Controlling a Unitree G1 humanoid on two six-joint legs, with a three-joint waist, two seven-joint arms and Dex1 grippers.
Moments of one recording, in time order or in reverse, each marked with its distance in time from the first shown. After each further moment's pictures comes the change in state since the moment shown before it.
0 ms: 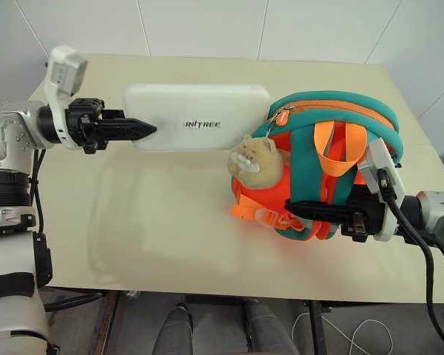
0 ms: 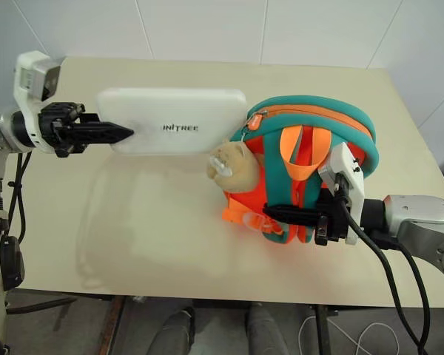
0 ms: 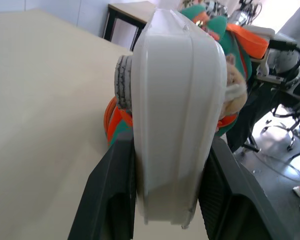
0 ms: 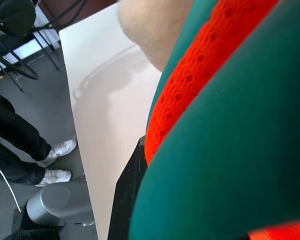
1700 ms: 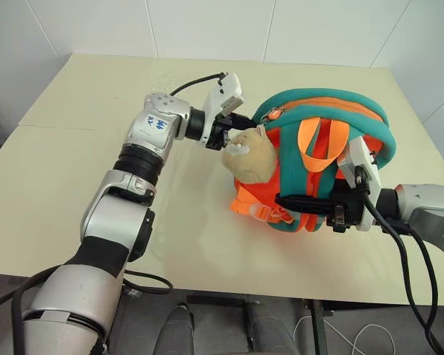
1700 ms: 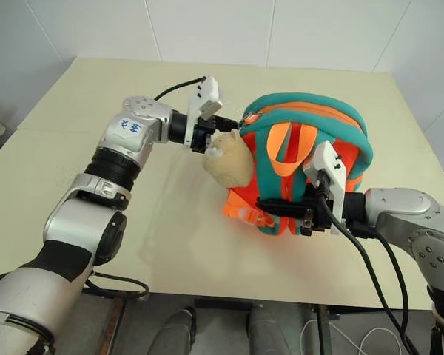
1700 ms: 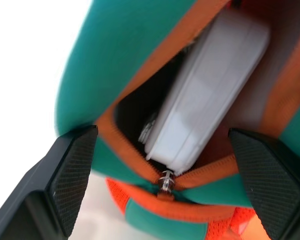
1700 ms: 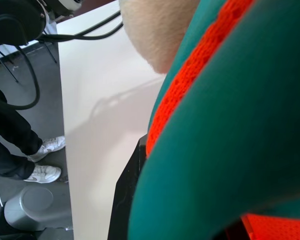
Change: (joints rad) left arm -0.266 -0.546 -0.196 0.345 0.405 -0.429 0.306; right arm -0.089 0.102 0.105 0.052 -0.196 -0.022 0.065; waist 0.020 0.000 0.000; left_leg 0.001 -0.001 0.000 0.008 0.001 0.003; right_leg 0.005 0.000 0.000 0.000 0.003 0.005
